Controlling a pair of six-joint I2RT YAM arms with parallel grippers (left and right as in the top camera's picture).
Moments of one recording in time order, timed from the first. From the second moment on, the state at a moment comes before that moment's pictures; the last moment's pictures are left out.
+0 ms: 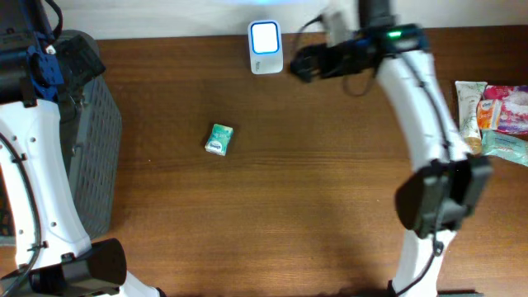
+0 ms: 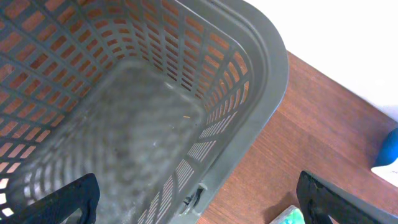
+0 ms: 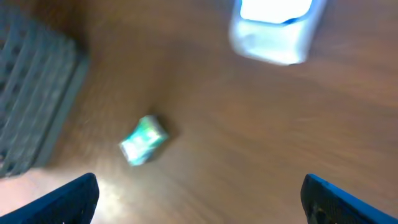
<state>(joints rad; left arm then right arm) 0.19 1.78 2.20 -1.33 -0.22 -0.39 0.20 2.12 2.09 -0.98 -0.56 -0.01</state>
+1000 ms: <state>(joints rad) 0.19 1.78 2.20 -1.33 -0.22 -0.39 0.66 2.44 2.07 -1.04 -0.07 0.25</state>
